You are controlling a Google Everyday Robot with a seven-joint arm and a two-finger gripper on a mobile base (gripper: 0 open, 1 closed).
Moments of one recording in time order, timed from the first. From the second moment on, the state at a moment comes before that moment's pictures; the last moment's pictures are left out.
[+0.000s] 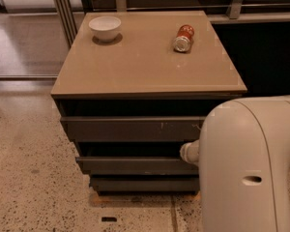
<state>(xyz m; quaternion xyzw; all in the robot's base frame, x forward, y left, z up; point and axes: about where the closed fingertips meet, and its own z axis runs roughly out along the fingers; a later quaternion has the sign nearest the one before) 0.640 -0.189 0.428 0.03 0.95 0.06 0.32</state>
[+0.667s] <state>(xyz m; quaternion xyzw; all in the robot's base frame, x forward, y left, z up) 0.617 -0.169 0.452 0.09 0.95 0.08 0.27</state>
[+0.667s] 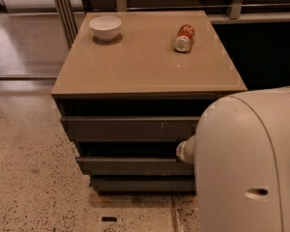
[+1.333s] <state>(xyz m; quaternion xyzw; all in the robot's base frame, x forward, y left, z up) 0.602 -0.141 0.420 0.05 0.96 0.17 0.23</state>
